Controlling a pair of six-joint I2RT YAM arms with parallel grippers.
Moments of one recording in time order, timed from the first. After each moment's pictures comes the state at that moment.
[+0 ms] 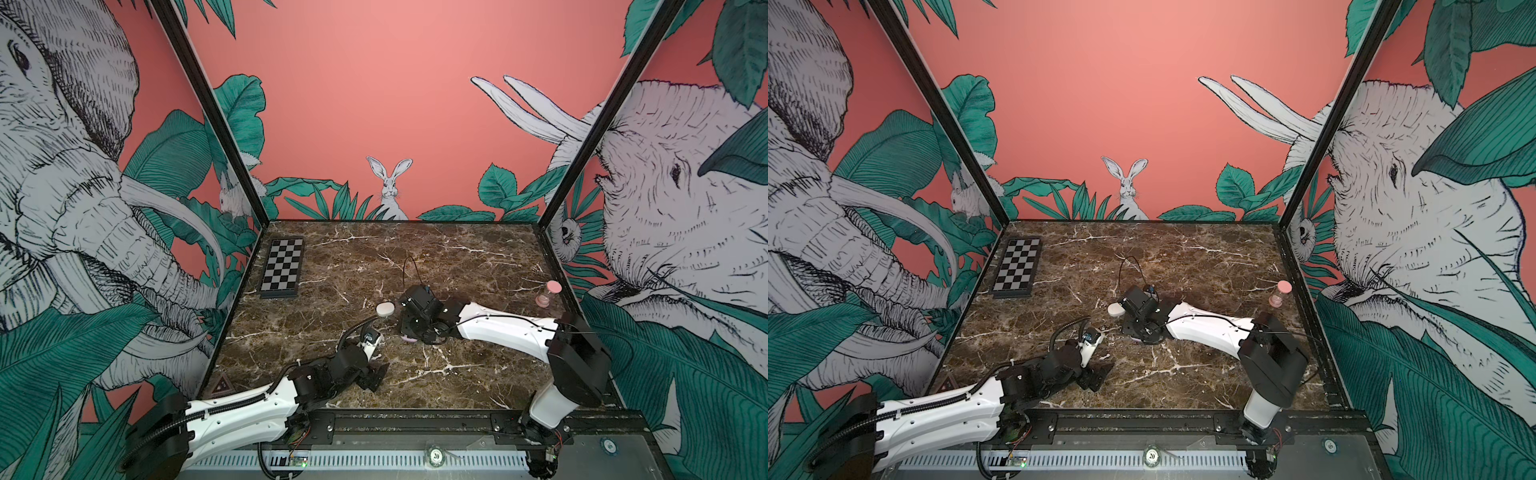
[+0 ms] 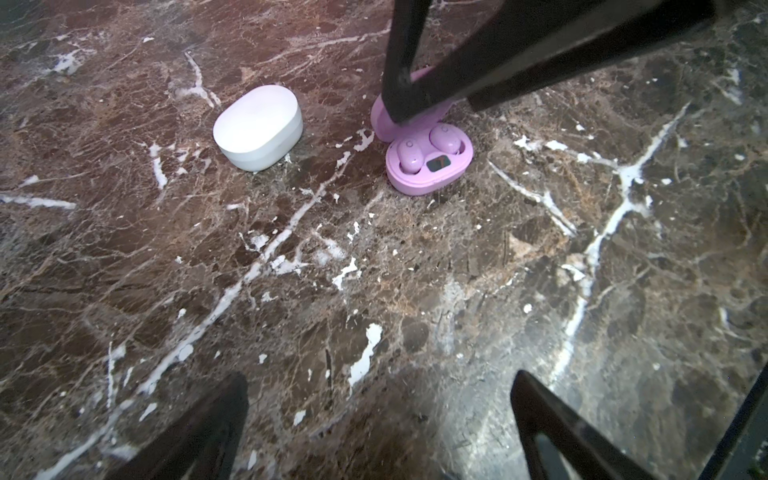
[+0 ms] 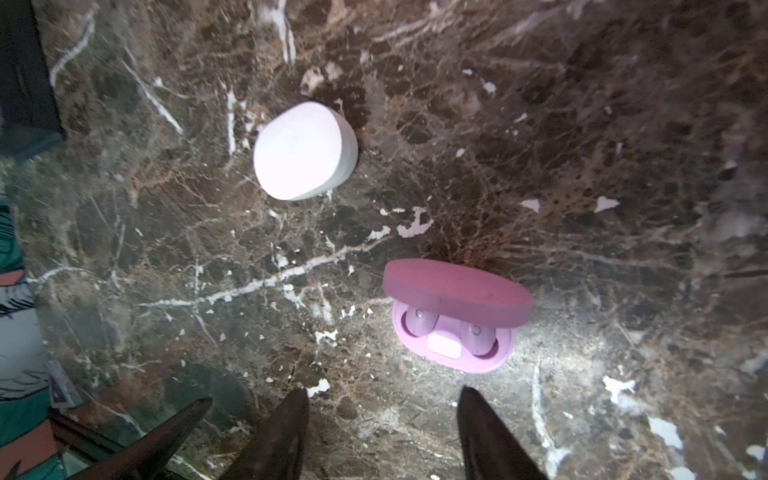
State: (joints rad) left arm -1.10 0.83 0.25 -0.13 -0.27 -0.28; right arm 0.95 1.64 1.11 -0.52 0.04 1.03
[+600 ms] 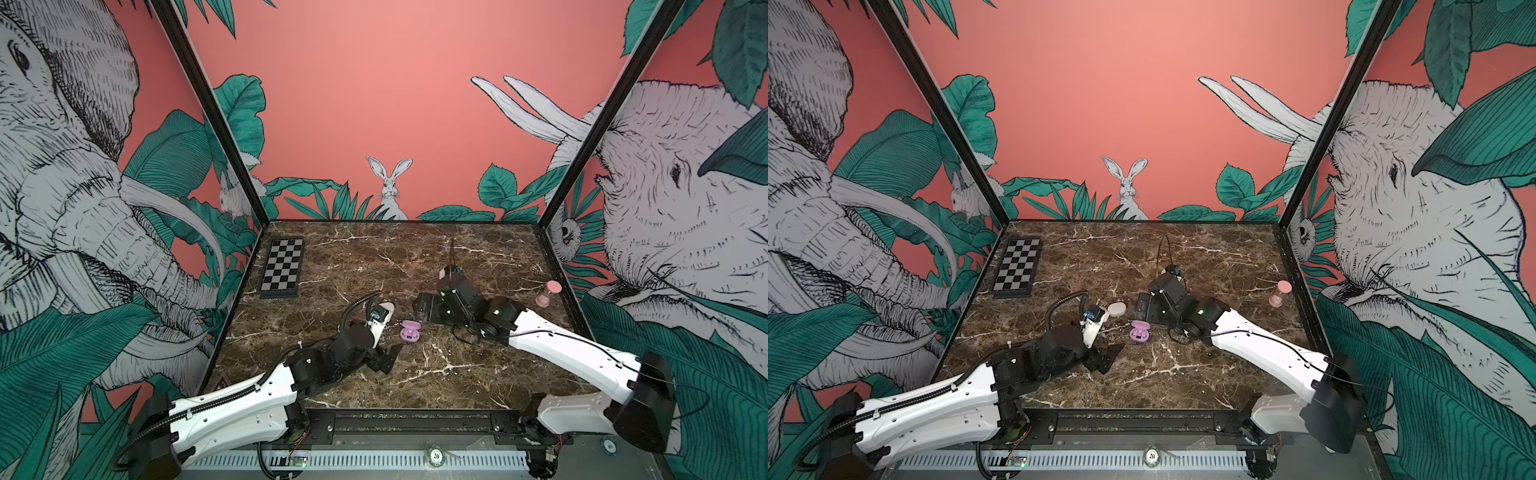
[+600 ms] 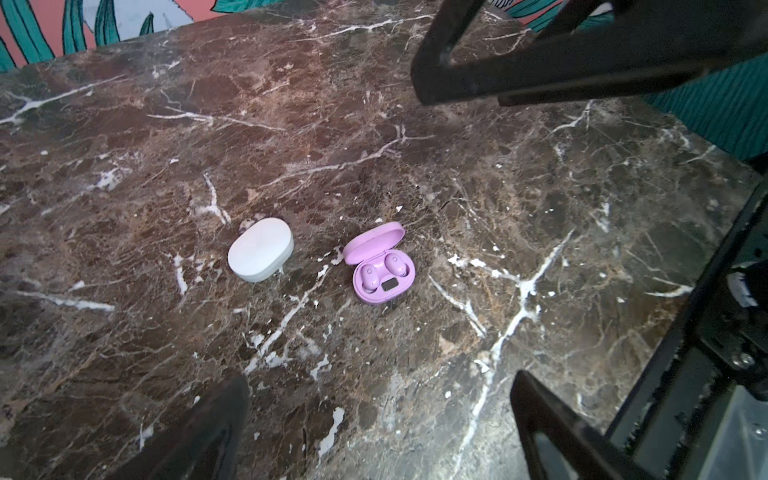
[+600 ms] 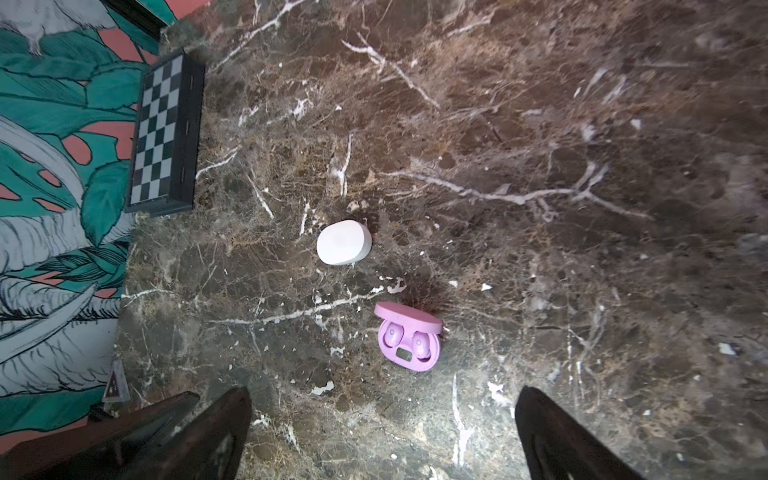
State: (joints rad) left arm -1.10 0.88 0.60 -0.32 -0.24 -0.29; right arm 0.85 1.27 1.03 -0.56 0.15 0.83
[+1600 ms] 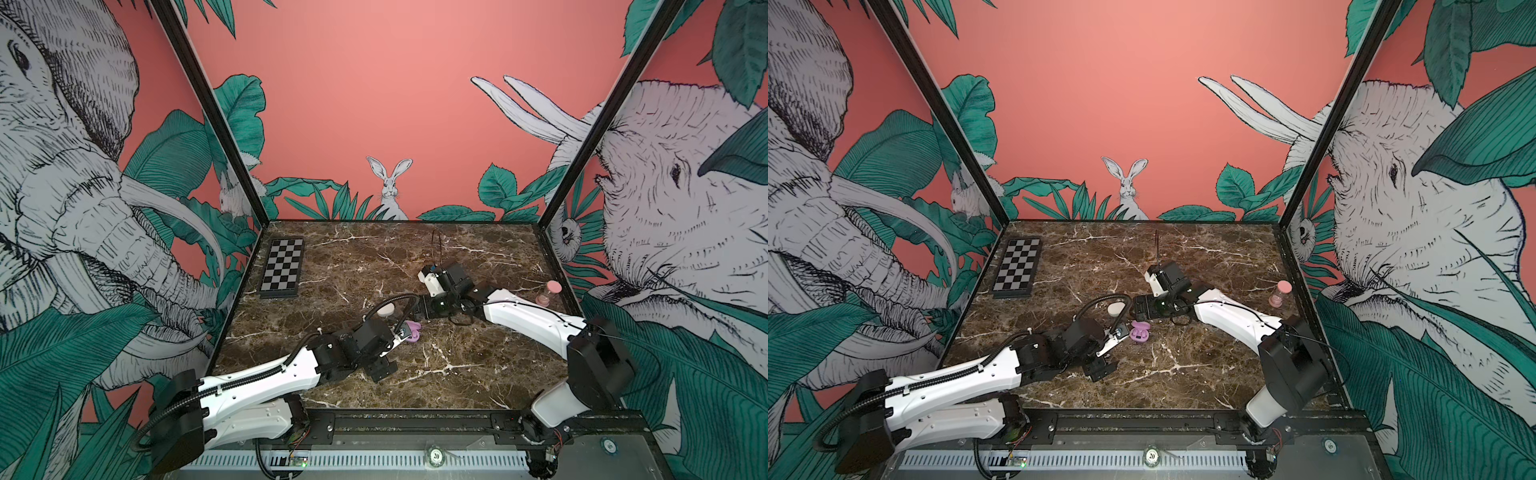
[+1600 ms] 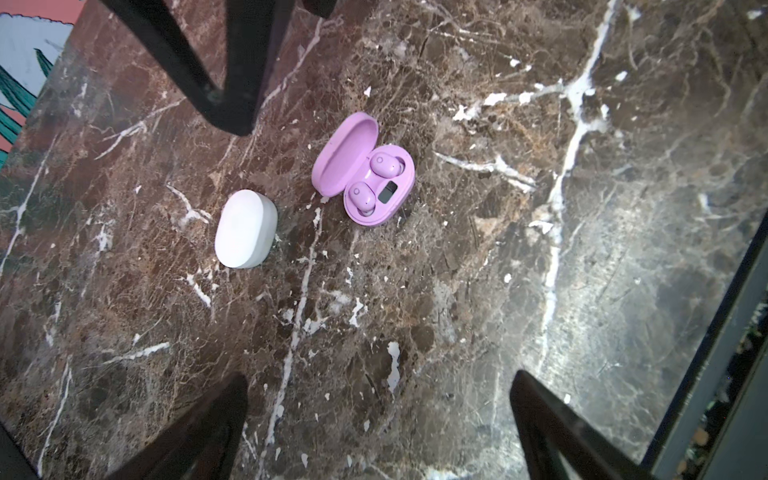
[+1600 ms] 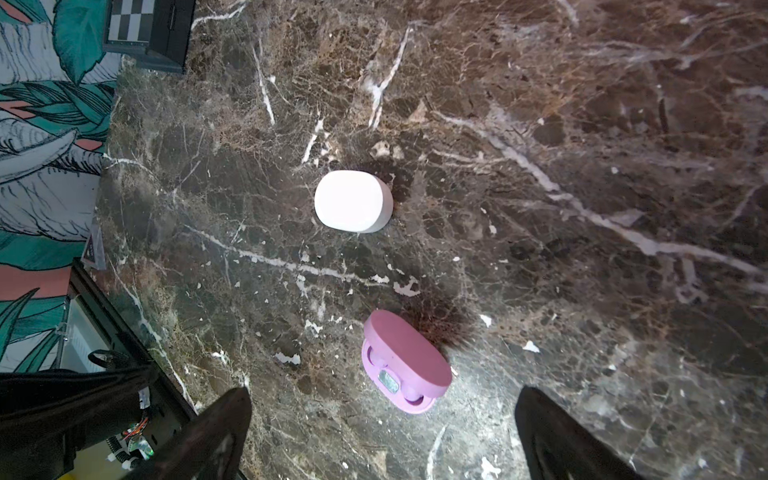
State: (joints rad) left arm -1.09 1.08 0.68 -0.52 -0.20 0.19; right arm 0.68 1.57 1.07 -0.45 -0.31 0.43
